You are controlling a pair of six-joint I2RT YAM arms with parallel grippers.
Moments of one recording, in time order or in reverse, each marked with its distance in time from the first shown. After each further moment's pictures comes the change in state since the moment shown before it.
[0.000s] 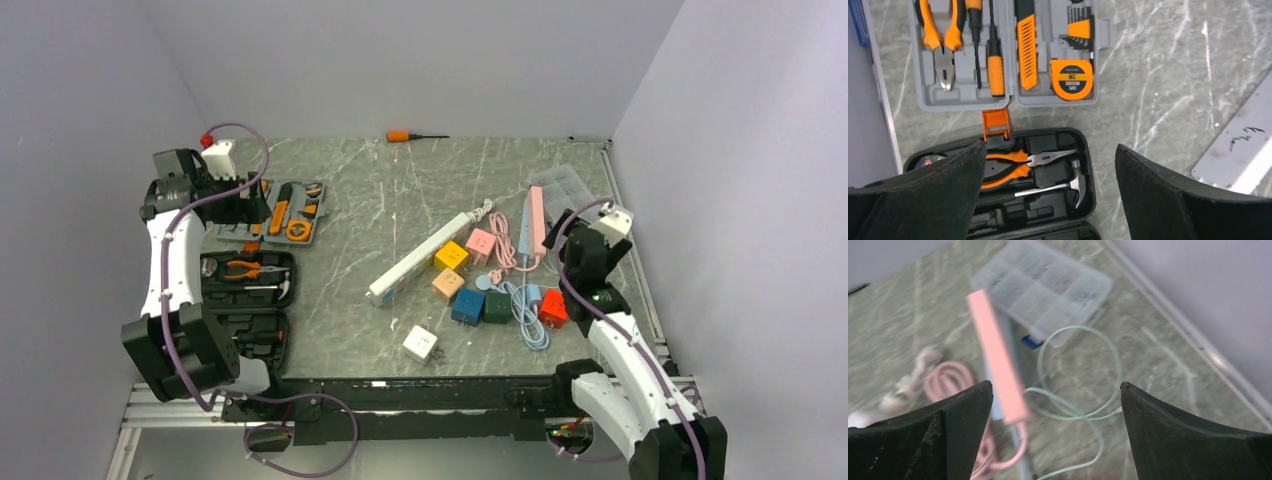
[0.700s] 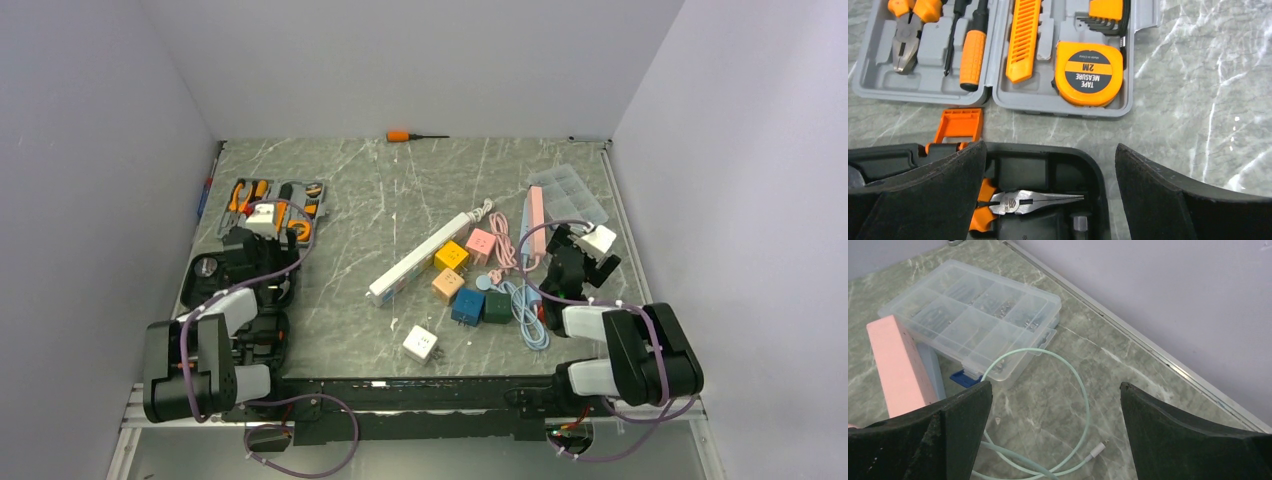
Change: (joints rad) left arm -0.171 -0.121 -0.868 1.077 -0.294 -0.166; right arm -0.003 0.481 -0.342 1.068 0.310 -0.256
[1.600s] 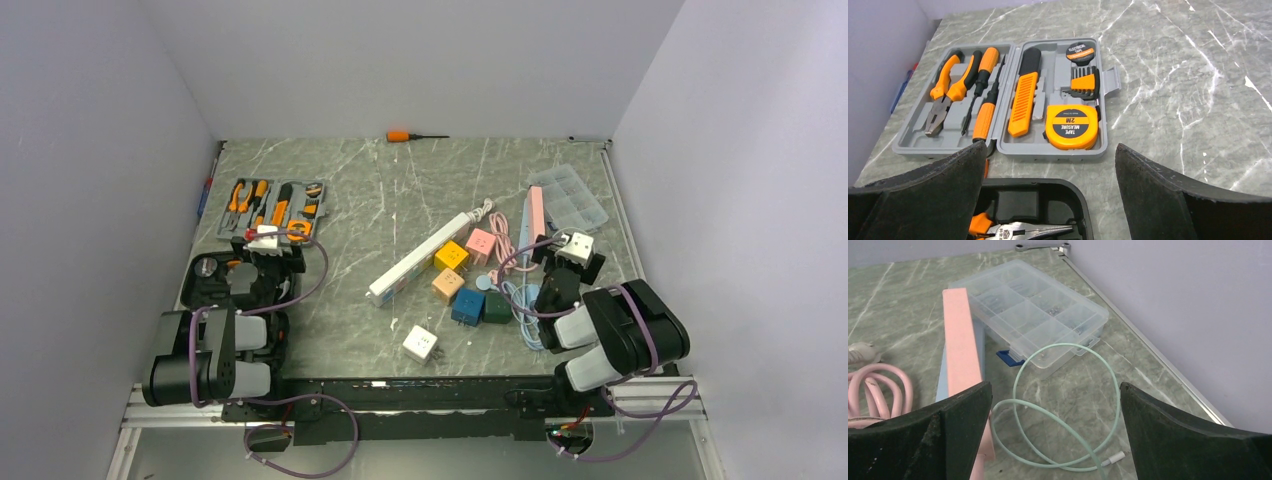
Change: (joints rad) left arm -0.055 0.065 -0.340 0.851 -0.015 0.009; right arm 0.085 0.174 -0.140 0.483 -0.158 -0.229
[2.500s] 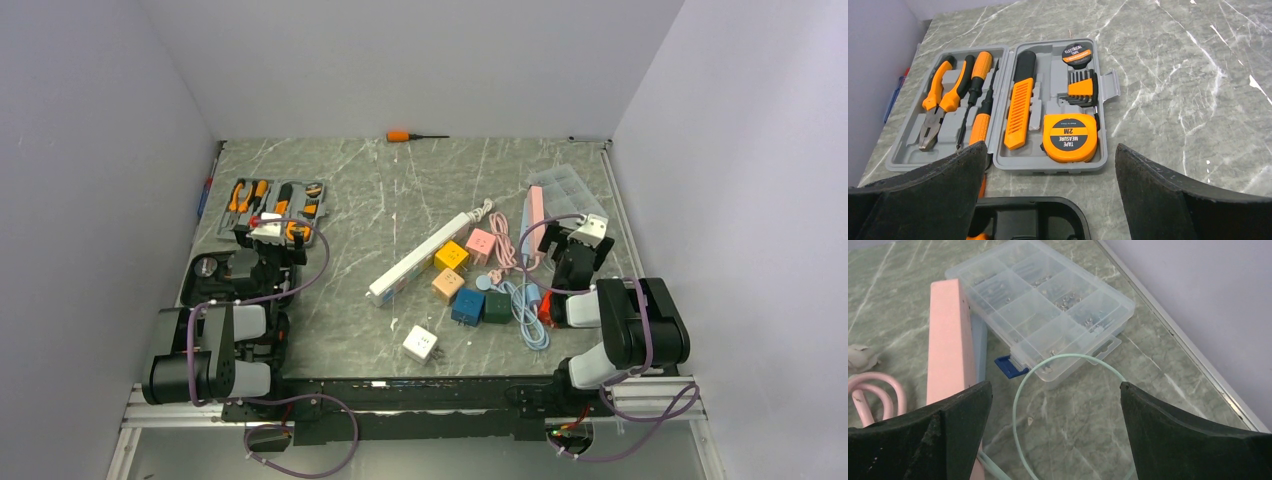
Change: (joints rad) left arm -0.018 0.005 0.101 -0.132 0.008 0.032; right arm -0.230 0.015 0.146 -0.272 -0.312 0.138
